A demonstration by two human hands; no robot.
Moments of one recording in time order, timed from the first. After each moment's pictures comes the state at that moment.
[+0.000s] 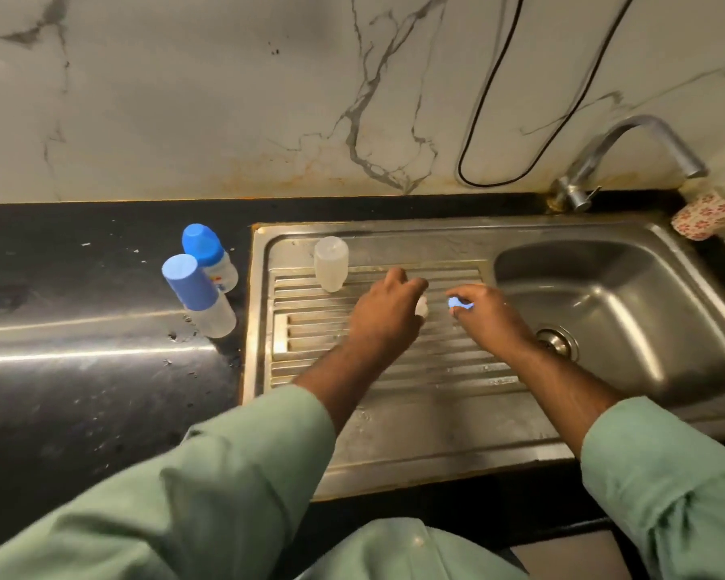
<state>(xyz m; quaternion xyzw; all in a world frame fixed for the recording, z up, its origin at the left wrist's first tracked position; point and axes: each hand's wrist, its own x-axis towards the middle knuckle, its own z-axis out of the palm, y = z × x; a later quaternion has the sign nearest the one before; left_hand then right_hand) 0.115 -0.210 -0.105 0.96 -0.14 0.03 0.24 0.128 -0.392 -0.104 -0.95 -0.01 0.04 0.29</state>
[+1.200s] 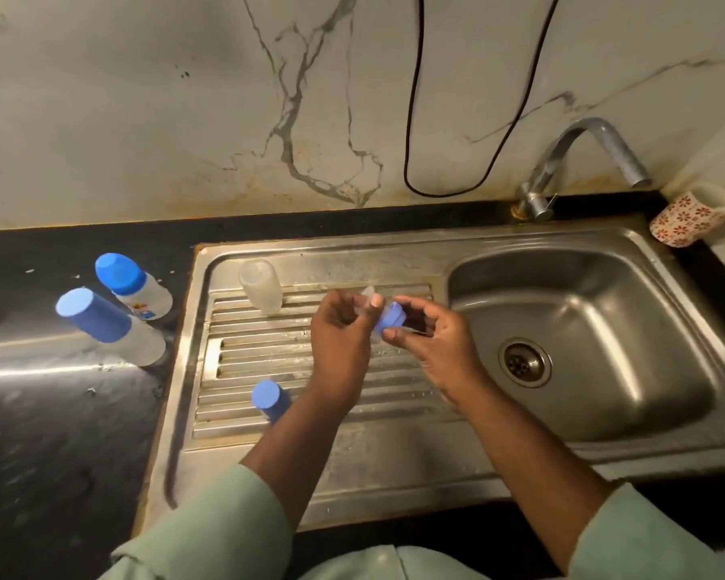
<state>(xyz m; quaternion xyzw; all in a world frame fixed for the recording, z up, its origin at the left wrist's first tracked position) 0.096 -0.292 -0.065 0.66 0.16 0.05 0.74 0.105 -0.422 -0.079 -0.71 0.03 0.06 0.70</state>
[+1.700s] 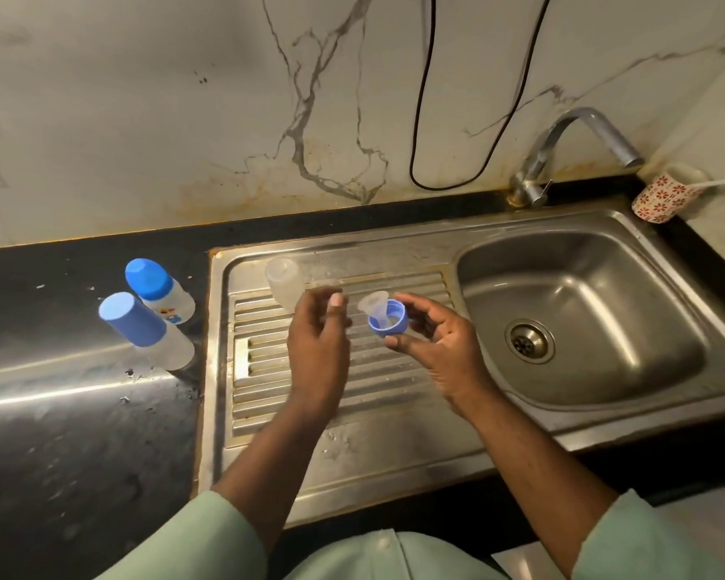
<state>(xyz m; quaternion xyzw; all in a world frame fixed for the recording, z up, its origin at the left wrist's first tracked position) 0.068 -0.217 -0.063 0.72 0.12 0.05 0.68 0.064 -0.374 -0.066 -0.72 -0.01 0.01 0.69</state>
